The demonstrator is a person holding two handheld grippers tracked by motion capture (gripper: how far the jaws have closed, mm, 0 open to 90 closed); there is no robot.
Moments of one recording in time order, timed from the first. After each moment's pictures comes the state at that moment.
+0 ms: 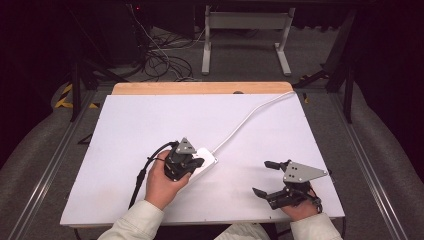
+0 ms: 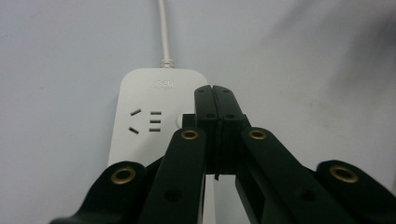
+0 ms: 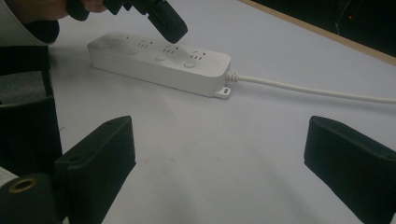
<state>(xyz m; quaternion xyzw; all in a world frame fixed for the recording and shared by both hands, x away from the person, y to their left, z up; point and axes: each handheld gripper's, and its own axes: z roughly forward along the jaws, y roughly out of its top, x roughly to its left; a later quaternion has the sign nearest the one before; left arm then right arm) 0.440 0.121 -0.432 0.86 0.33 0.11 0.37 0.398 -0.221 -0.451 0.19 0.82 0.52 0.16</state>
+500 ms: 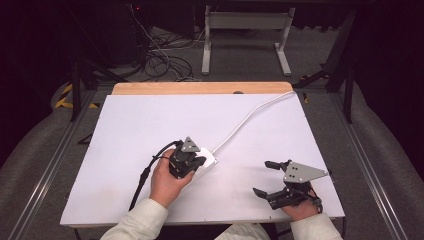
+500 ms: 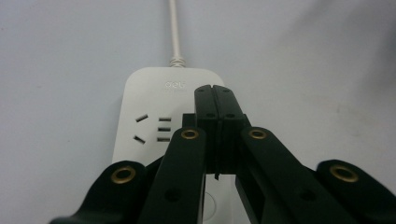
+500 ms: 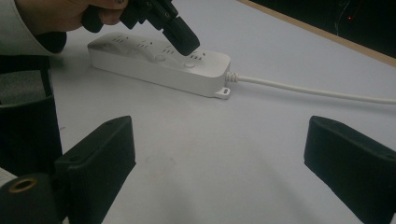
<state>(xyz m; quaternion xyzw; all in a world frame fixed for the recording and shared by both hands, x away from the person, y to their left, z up) 0.451 0.115 -0.446 0.86 0.34 0.11 0.36 0.398 -0.221 -0.451 0.19 0.82 0.52 0.16</state>
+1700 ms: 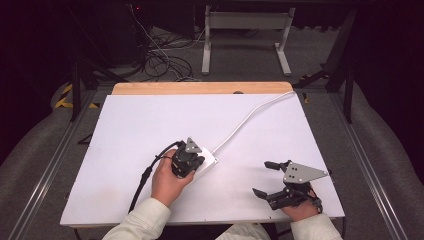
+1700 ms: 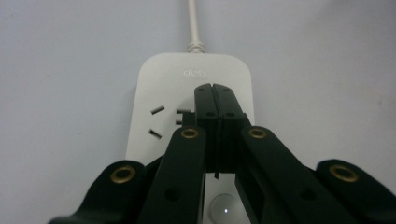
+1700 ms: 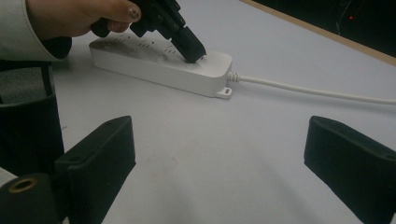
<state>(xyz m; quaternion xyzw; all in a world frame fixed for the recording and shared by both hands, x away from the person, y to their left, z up) 0.458 0.115 -0.457 0.86 0.35 0.12 0.34 0.397 -0.220 -0.451 0.19 0.82 0.52 0.16</state>
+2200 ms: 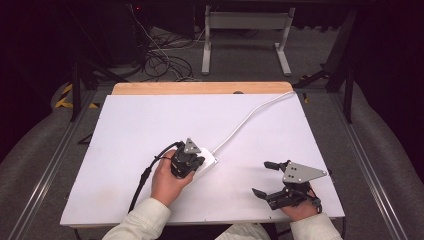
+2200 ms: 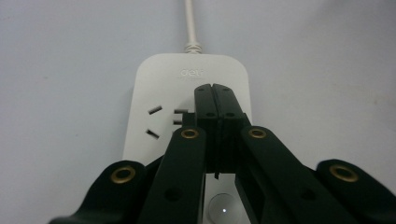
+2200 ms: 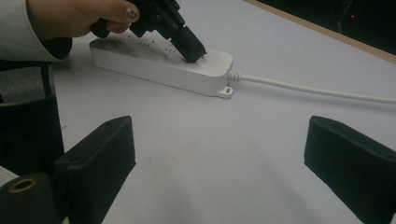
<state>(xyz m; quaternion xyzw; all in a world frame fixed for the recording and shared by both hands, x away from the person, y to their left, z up) 0.455 0.113 -0.458 0.87 0.34 0.13 0.34 0.398 -0.219 -0.452 0.19 0.82 0.51 0.16</state>
